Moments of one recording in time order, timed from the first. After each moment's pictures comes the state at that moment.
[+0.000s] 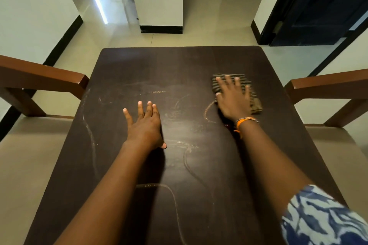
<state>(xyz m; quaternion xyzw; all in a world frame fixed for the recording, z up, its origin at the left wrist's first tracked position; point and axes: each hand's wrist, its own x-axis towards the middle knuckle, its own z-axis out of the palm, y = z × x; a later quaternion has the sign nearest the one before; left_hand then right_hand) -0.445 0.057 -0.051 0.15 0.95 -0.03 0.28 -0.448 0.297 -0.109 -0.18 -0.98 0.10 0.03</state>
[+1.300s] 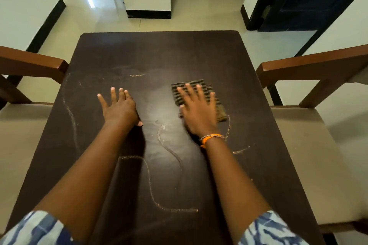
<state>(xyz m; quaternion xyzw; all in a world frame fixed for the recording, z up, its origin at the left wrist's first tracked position) -0.430 0.065 -0.052 0.08 0.96 -0.07 0.25 -0.367 0.247 -0.111 -0.09 -0.99 0.12 0.03</state>
